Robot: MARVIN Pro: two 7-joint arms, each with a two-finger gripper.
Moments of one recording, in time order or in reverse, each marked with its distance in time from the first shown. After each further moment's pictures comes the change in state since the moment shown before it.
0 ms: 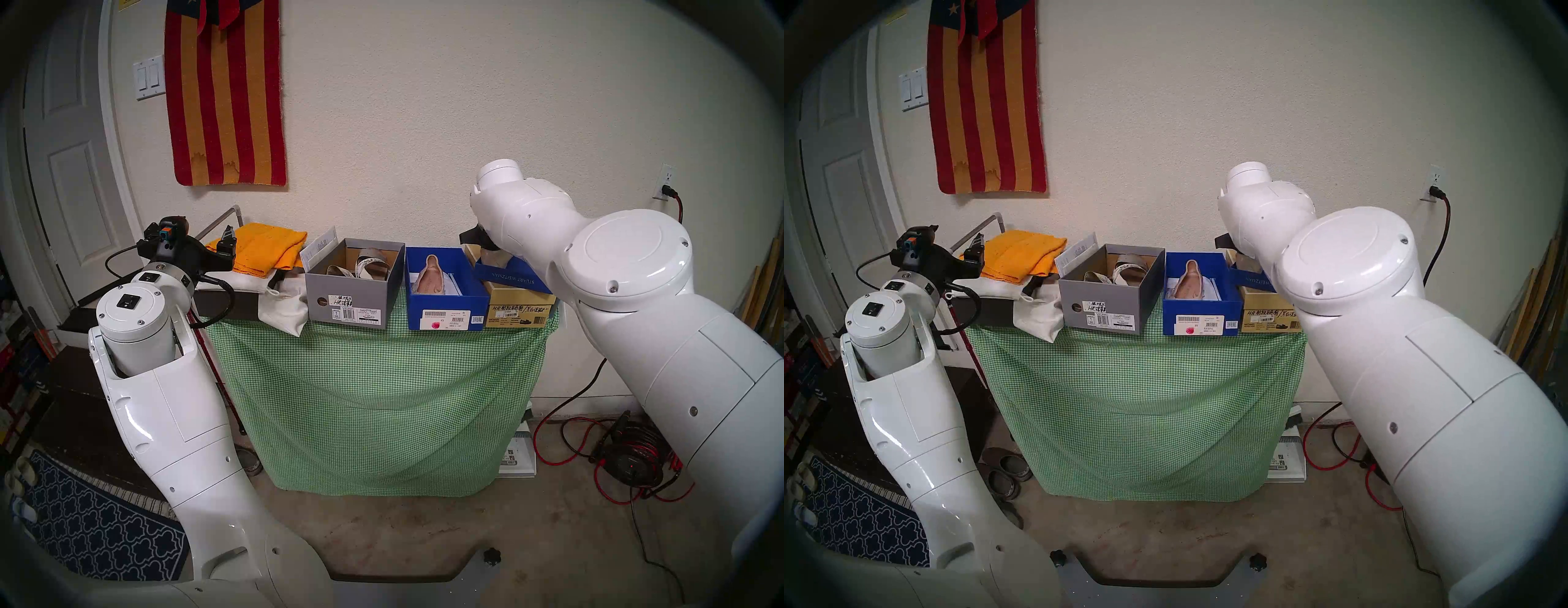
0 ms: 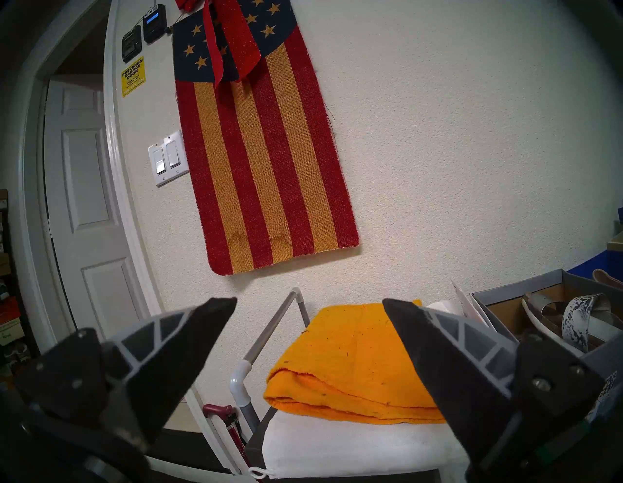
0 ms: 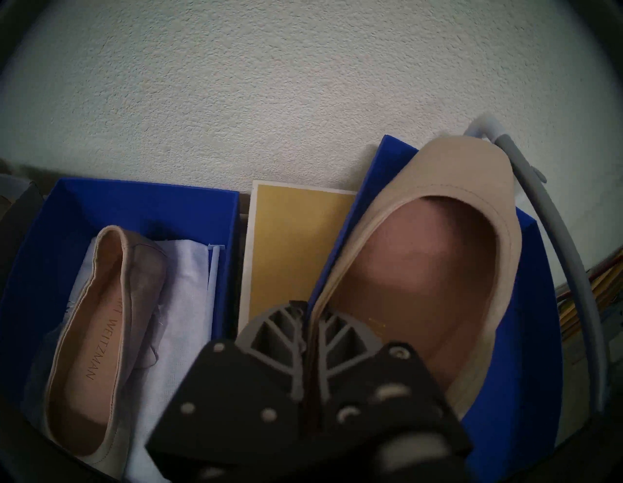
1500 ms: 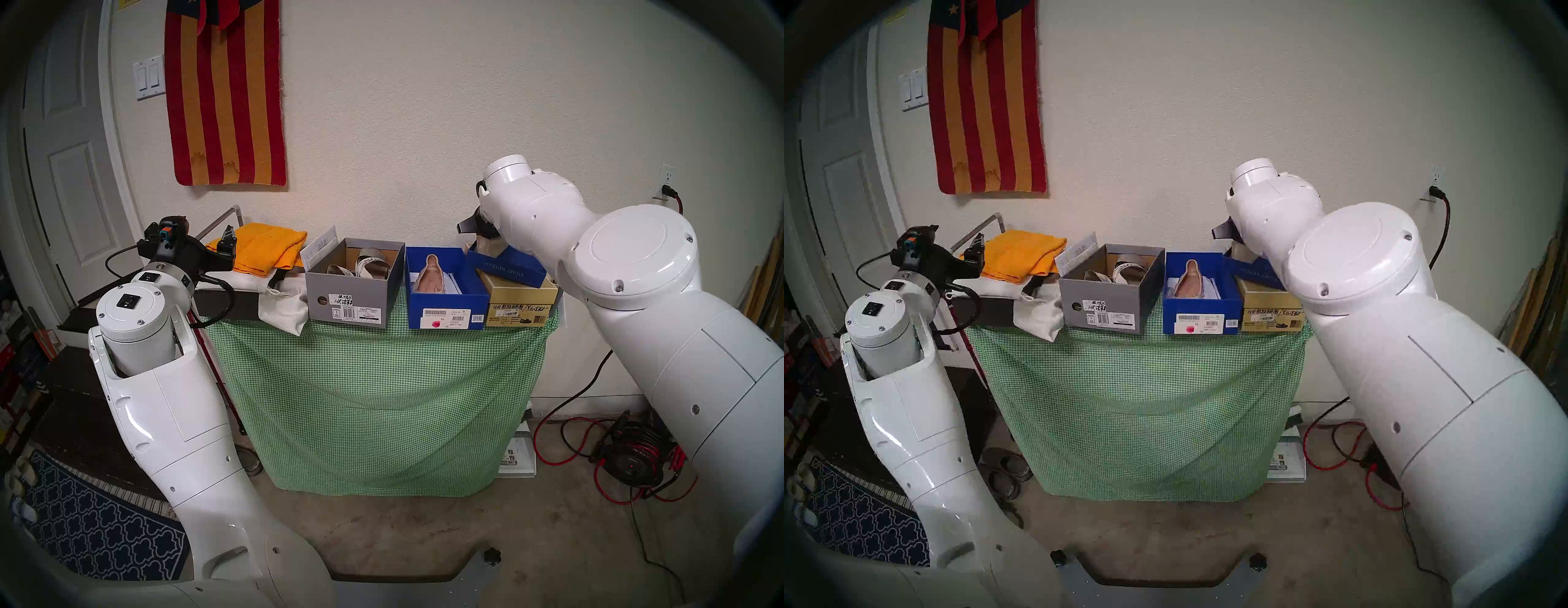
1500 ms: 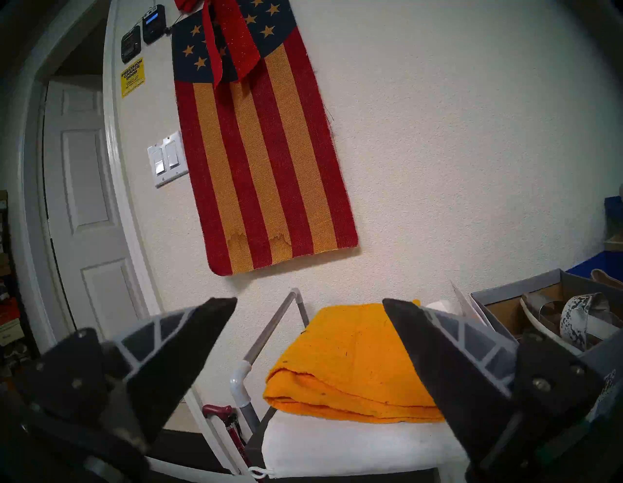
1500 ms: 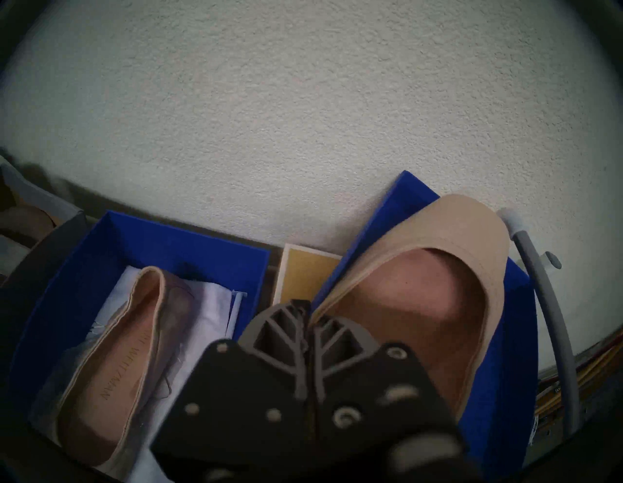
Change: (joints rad) left arm -0.002 -0.002 -0.002 0.000 0.003 -0.001 -0.004; right arm 0.025 0.039 -0.058 0.004 -0.083 -0.155 0.239
